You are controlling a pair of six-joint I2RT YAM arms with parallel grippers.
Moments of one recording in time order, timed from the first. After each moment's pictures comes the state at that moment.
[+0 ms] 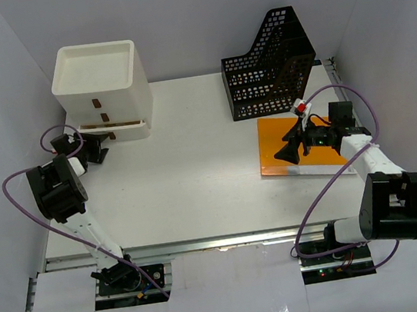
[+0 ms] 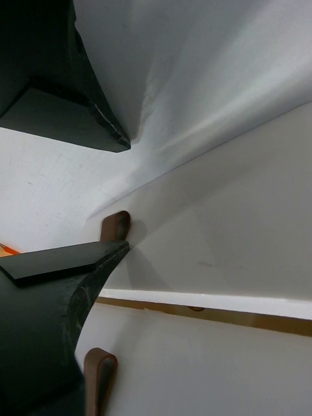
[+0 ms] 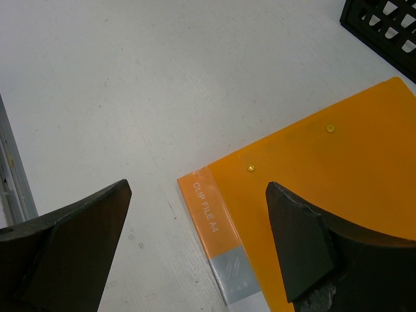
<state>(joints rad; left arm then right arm) 0.38 2.04 1.11 0.32 0.43 -1.03 -0.09 1.34 0.82 -0.35 -1.07 -0.58</state>
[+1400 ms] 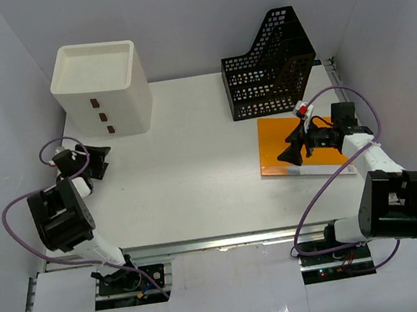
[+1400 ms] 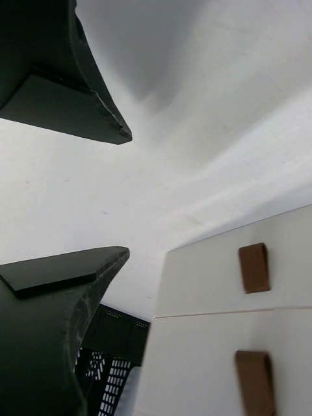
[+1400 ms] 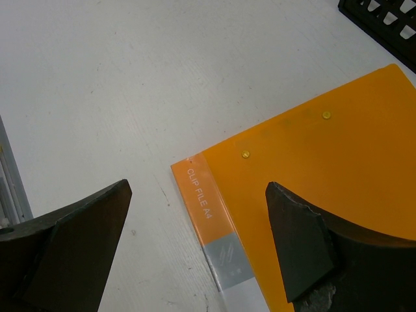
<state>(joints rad) 0.38 1.68 0.74 0.39 0.37 -0.93 -0.12 1.35 0.82 -0.42 -1.07 -0.68</state>
